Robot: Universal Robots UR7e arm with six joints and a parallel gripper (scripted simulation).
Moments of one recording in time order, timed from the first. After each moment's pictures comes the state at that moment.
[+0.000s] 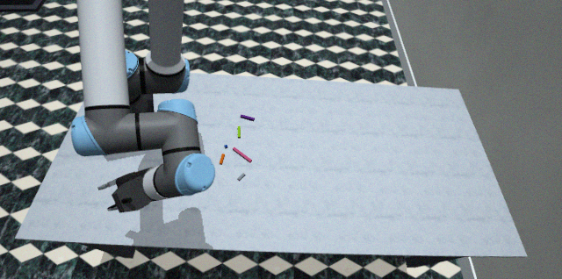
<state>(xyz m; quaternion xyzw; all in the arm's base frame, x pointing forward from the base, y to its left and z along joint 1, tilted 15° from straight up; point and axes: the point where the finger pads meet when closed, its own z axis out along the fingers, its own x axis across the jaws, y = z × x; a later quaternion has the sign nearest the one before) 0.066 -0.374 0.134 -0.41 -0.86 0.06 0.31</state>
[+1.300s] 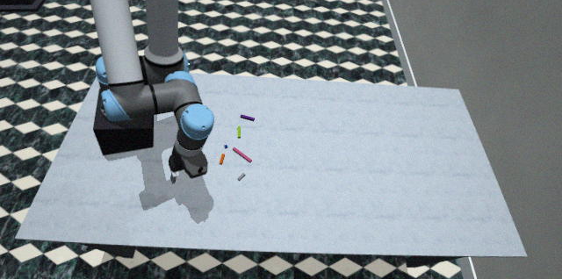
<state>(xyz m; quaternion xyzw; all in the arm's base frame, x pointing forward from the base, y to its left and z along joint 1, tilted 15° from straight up) 0.228 -0.253 0.021 0.22 -0.97 -0.04 0.05</state>
